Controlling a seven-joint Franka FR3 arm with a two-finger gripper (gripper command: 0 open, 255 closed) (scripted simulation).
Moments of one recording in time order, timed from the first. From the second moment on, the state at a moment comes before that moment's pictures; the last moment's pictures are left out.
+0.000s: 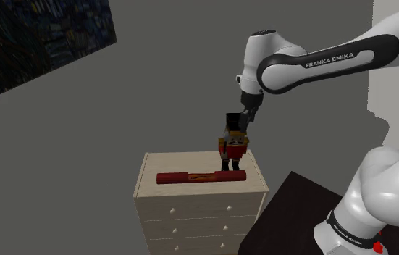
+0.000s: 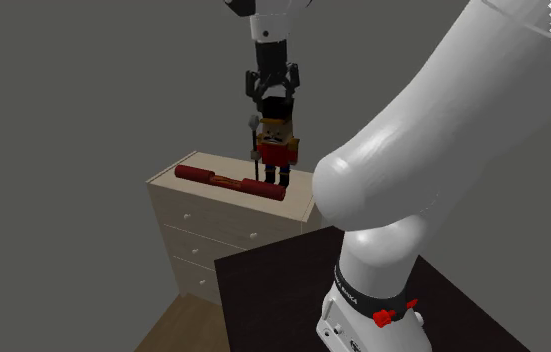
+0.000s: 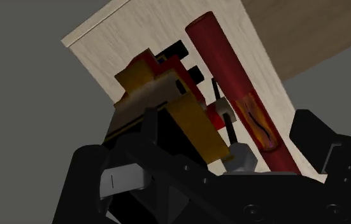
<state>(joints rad) 0.08 -0.43 0.00 -2.40 -0.09 1.98 -0.10</state>
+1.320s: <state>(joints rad) 0.20 0.24 0.05 -2.22 -0.04 2.45 -0.39</state>
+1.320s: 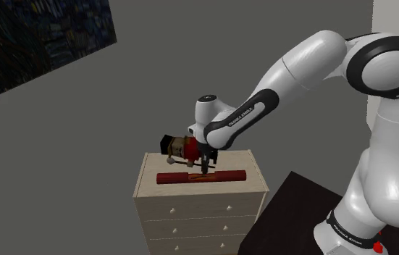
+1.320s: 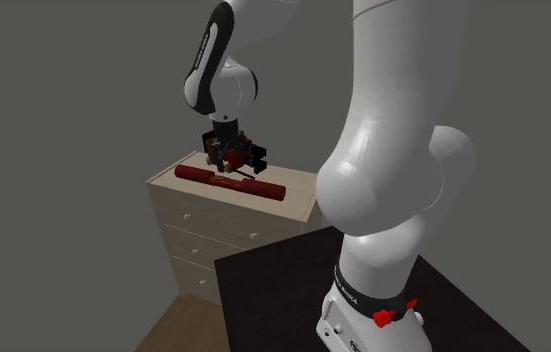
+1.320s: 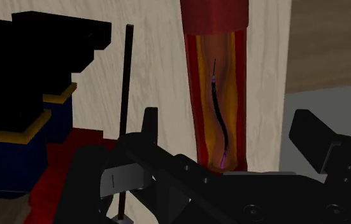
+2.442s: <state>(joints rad) 0.21 0.40 0.06 -2.18 -0.06 2.56 -0.41</state>
